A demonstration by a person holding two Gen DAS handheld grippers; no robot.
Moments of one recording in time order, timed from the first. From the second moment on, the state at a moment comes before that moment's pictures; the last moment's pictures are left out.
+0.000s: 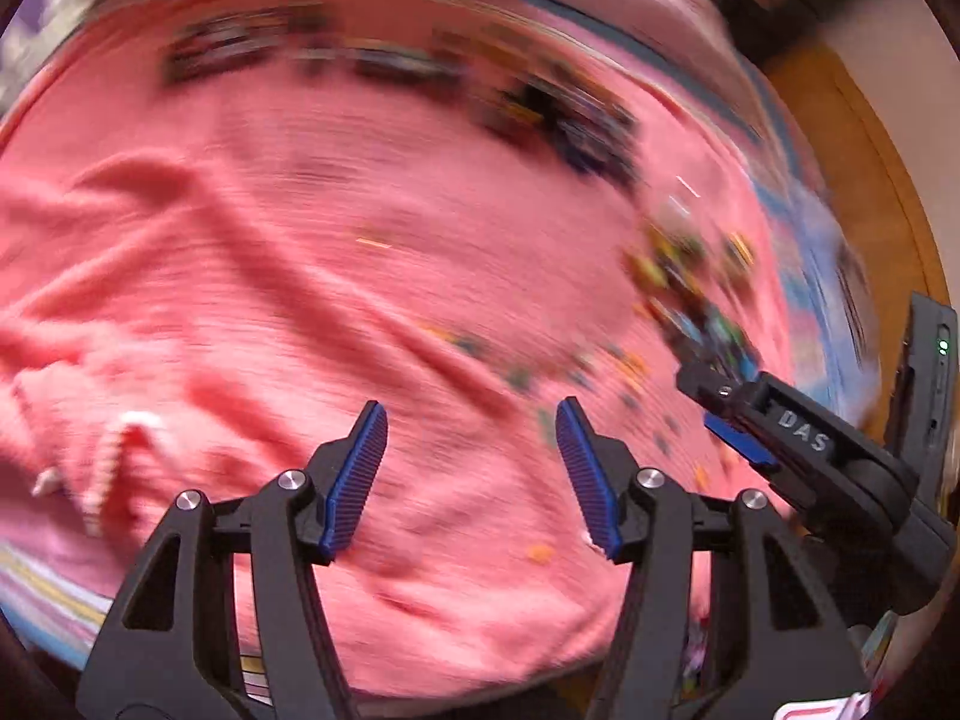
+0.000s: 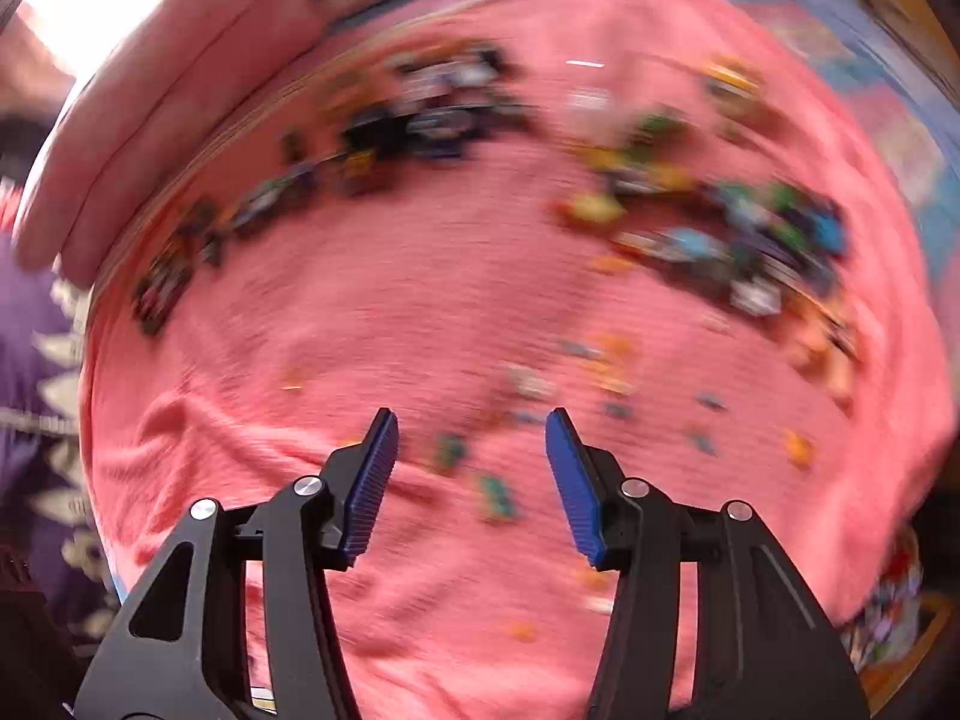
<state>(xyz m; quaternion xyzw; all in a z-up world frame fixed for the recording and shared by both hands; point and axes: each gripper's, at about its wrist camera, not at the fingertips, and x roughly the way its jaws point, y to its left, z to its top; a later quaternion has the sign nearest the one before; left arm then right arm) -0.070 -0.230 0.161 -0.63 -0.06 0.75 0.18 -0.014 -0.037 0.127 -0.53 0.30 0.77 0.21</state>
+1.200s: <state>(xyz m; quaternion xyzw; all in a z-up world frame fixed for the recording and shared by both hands) -0.406 -0.336 0.065 -0.60 -0.06 0.80 0.04 -0.288 -0.106 0.023 -0.56 0.31 0.76 0.15</state>
